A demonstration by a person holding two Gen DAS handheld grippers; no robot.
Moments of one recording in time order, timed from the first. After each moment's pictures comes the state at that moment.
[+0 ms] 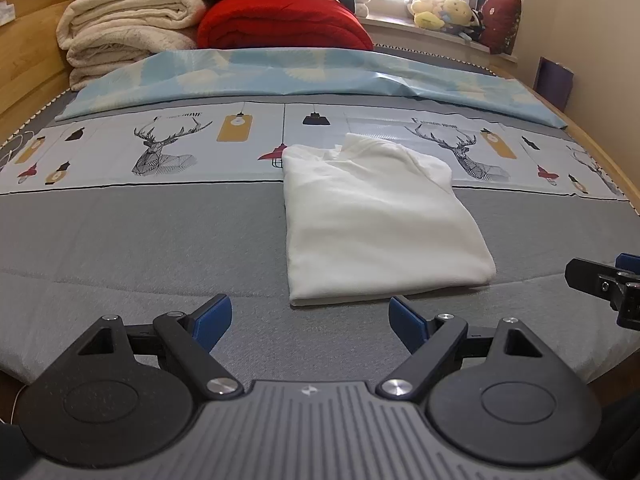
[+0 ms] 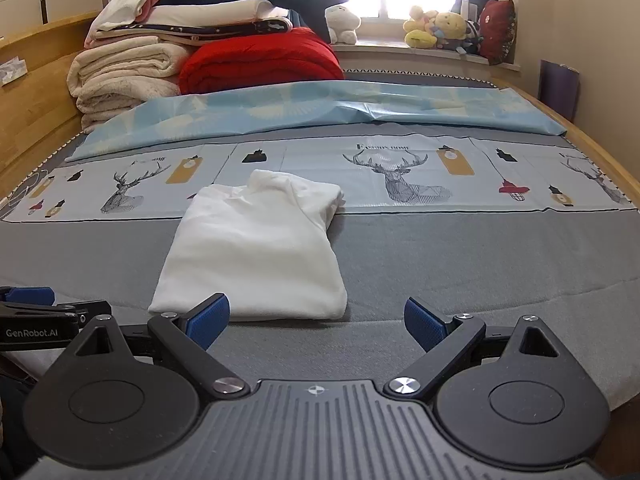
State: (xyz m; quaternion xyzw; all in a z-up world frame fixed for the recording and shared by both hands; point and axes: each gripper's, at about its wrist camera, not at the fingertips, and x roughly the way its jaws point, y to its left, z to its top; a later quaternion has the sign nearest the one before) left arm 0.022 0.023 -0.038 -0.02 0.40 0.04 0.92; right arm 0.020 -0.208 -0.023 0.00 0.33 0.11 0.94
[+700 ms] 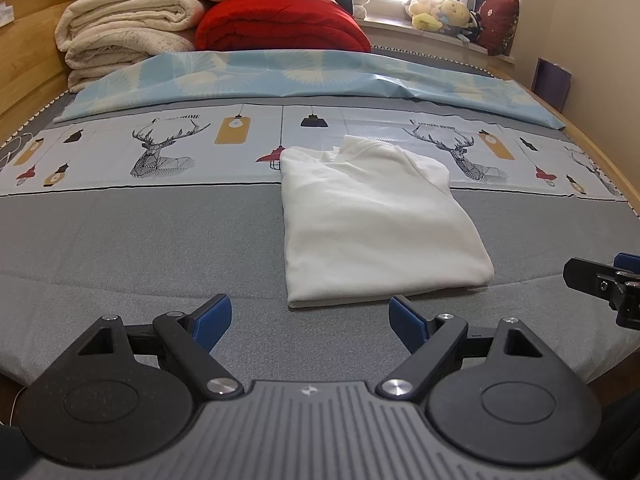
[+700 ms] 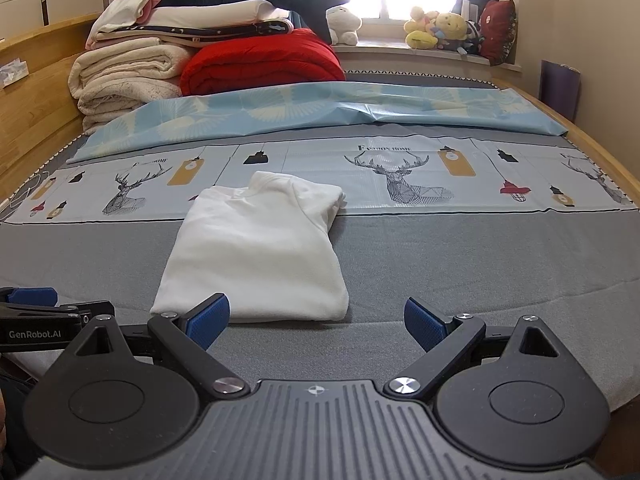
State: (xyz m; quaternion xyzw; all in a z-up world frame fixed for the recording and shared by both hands) left arm 0.022 0.022 -0.038 -0.02 0.40 0.04 0.92; right arm 0.020 -0.207 -0.022 0.01 0.33 0.11 0.94
